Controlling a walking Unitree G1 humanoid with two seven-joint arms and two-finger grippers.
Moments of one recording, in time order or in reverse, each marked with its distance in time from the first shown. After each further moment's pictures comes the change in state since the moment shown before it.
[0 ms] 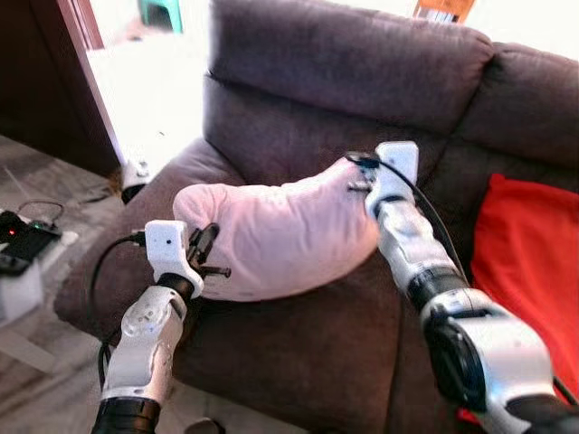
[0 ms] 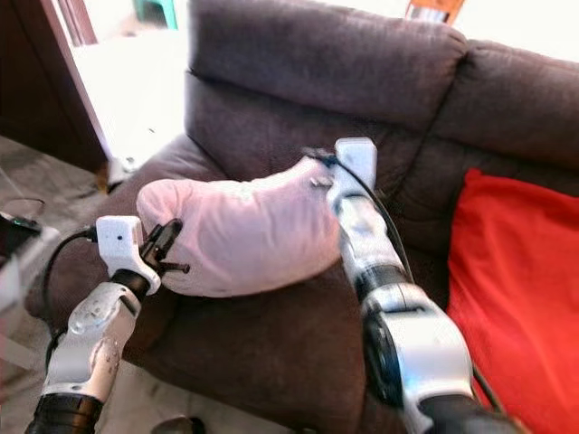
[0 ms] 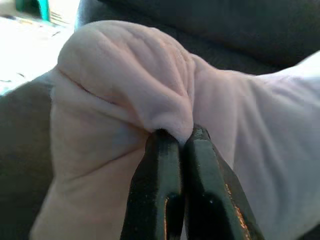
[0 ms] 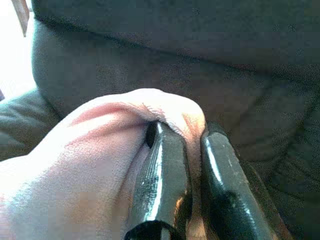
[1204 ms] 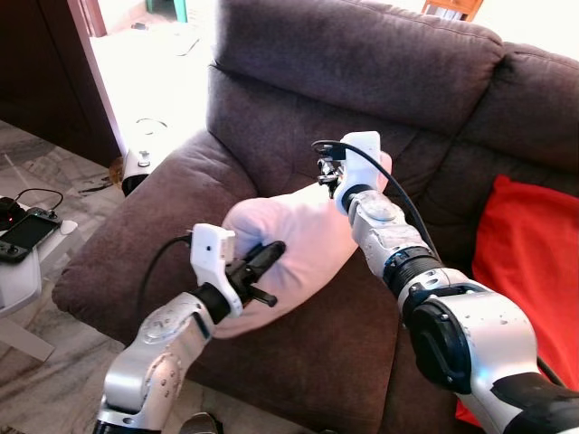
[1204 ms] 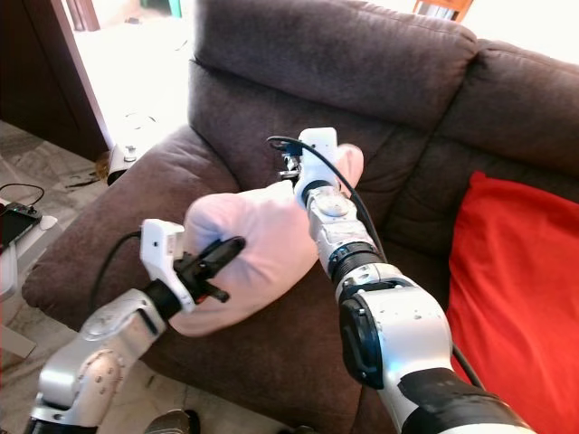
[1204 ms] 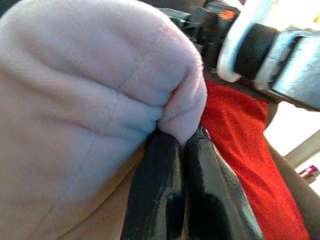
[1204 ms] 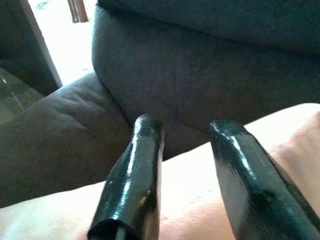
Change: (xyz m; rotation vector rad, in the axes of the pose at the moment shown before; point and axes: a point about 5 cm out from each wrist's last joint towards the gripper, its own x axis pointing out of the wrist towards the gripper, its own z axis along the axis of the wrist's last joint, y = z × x) left arm -0.021 -0.060 0.014 -0.164 0.124 -0.403; right arm 0.004 0.037 0.011 0.055 0.047 0.145
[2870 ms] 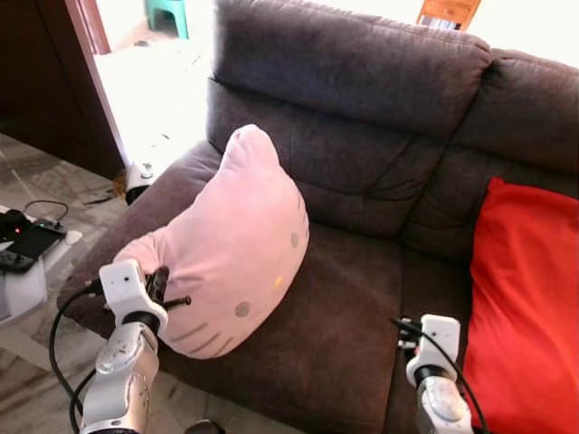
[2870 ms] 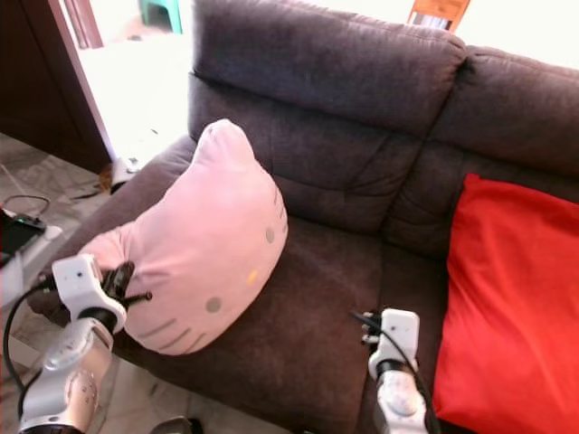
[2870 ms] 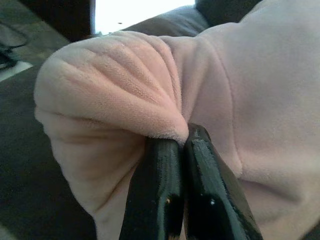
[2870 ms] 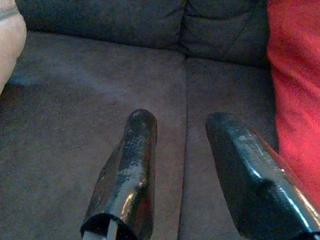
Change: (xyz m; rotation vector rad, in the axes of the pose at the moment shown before) left arm -0.064 0.107 -0.043 0.053 0.002 0.860; right arm -0.157 -0.079 -0.223 0.003 0.224 -0.394
